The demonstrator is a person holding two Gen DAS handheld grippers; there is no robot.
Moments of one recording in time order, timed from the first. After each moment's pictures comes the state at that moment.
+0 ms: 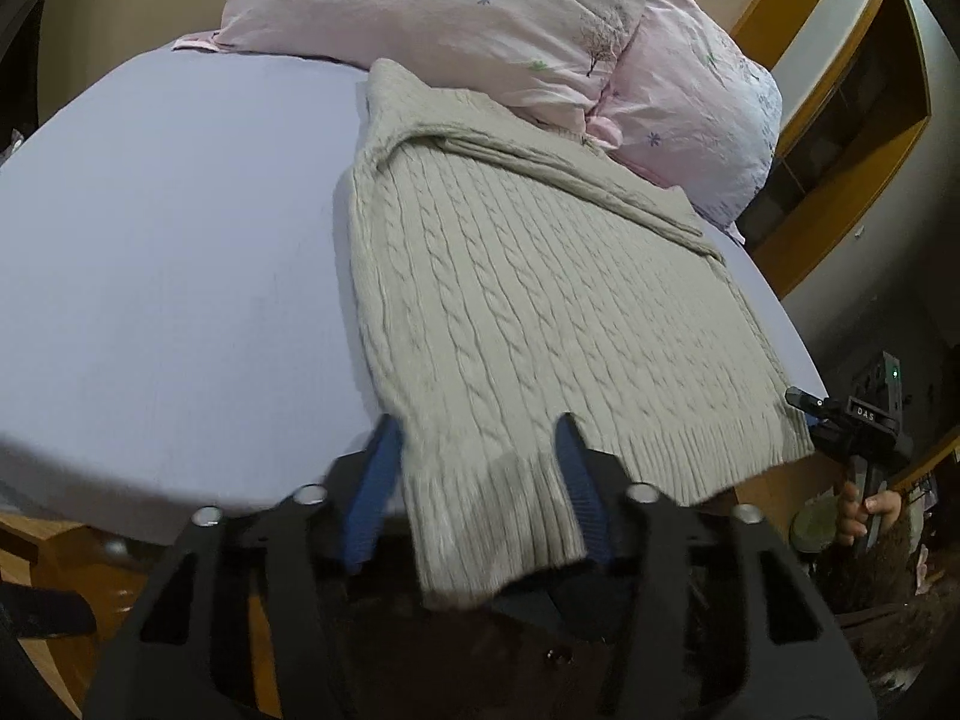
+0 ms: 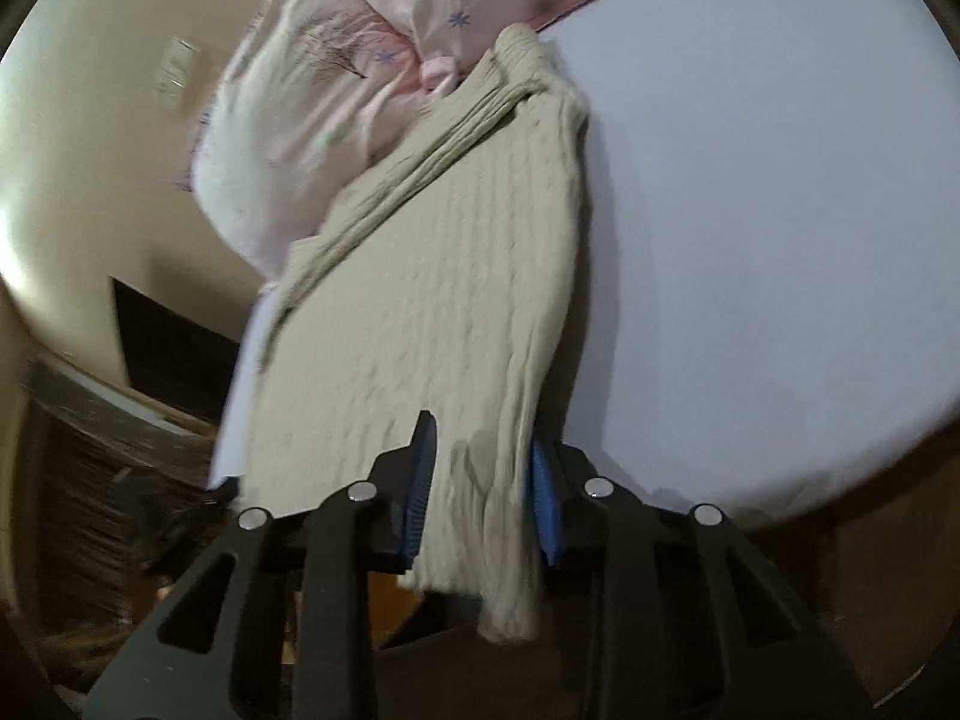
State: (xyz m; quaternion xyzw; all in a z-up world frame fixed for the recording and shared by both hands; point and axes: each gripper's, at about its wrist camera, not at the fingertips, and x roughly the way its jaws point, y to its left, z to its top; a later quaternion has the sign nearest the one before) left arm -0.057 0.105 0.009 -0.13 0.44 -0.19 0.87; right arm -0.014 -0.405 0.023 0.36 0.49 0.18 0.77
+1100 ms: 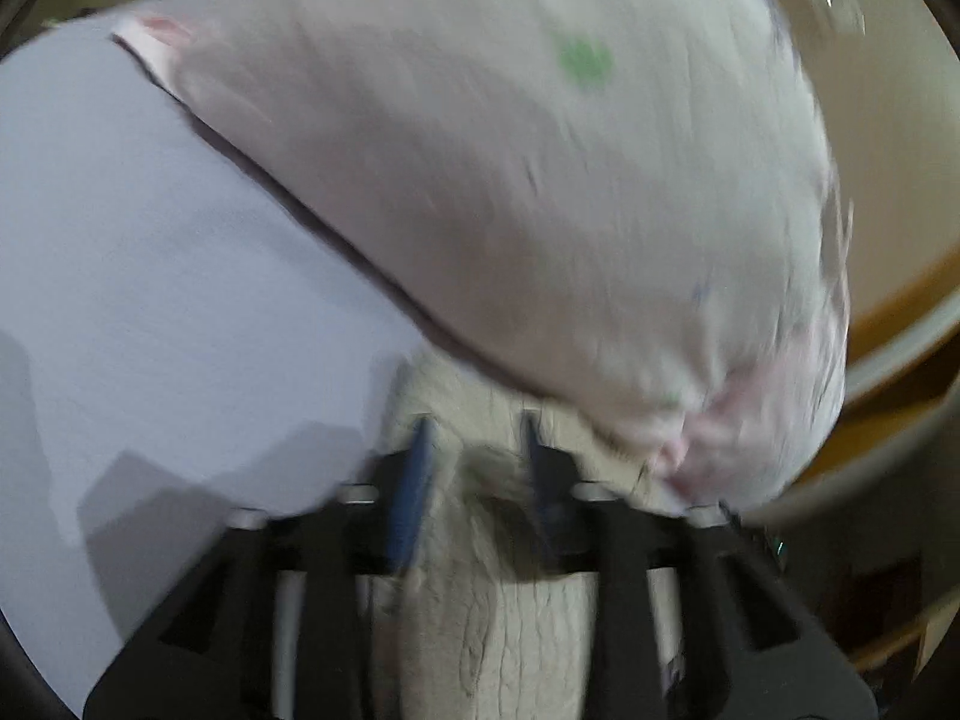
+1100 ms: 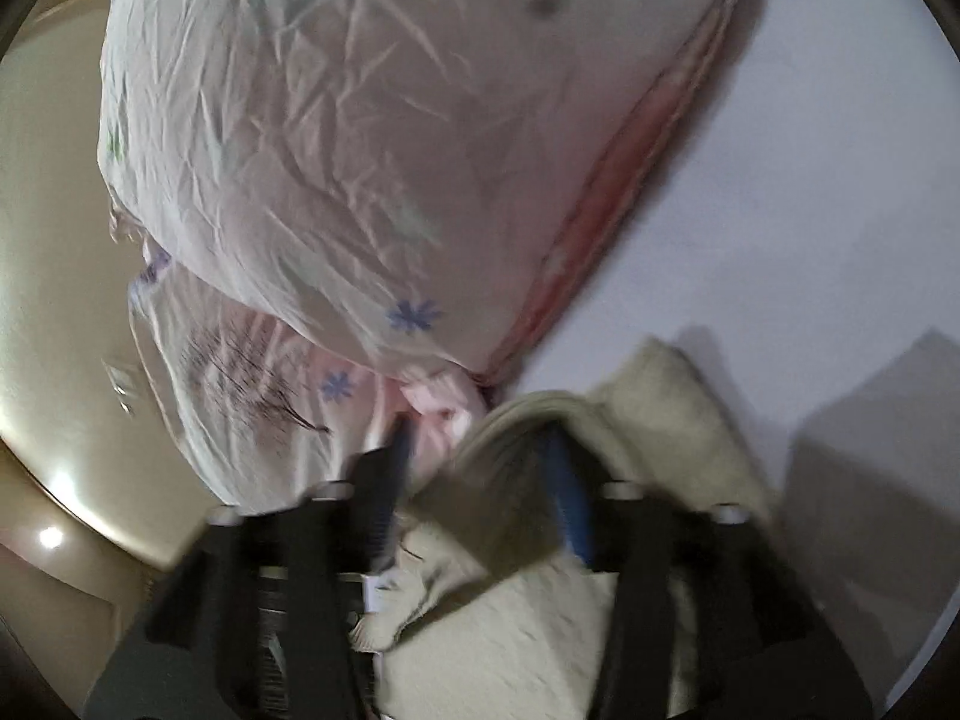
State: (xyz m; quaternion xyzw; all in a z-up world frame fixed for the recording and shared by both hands) left arm 0.252 0.172 0.025 -0.38 0.38 -0.13 0.84; right arm 0.308 -0.449 0.013 0.56 0.37 0.13 0.73
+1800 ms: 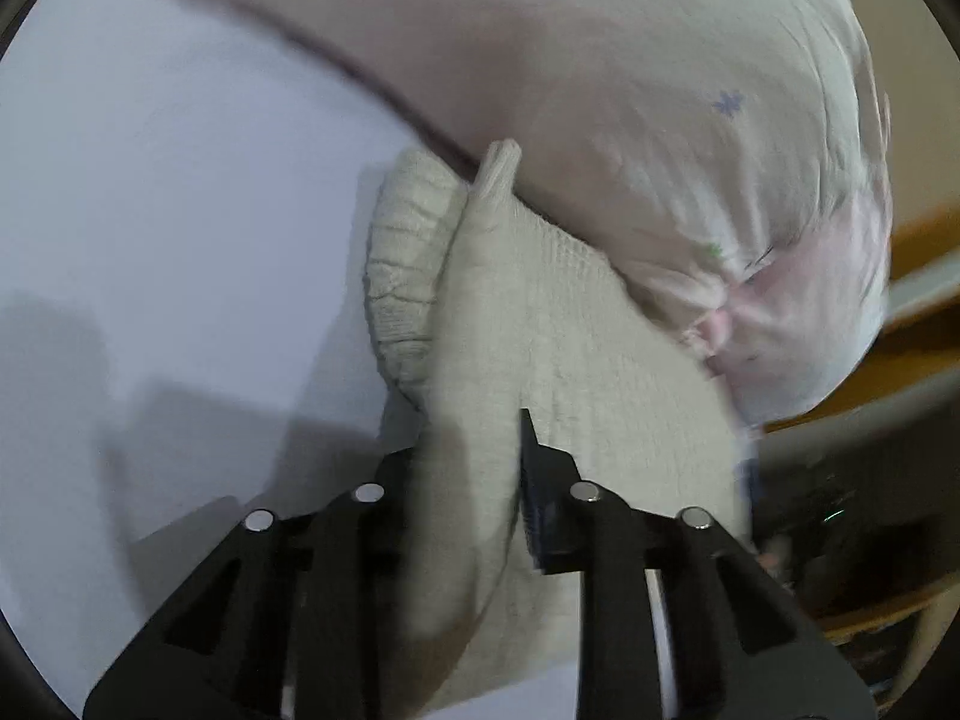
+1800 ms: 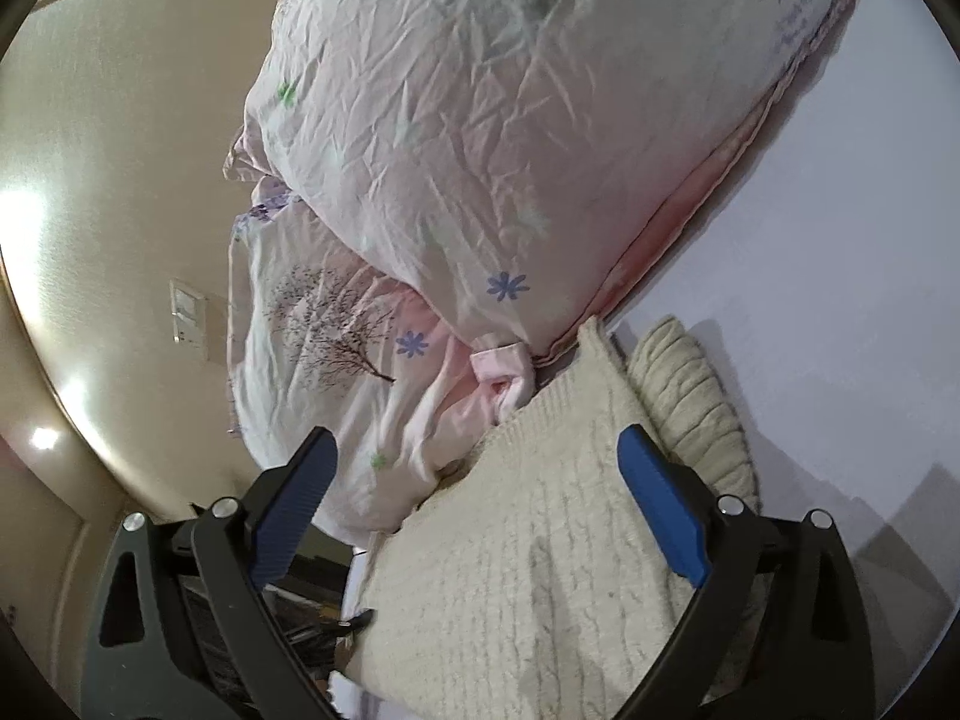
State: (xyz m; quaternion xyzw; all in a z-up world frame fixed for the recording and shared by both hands) left arm 0.237 0.119 -0.009 -0.36 0.50 -0.15 0.78; right arm 0.248 -0.453 0.037 0.50 0.31 0.18 0.79
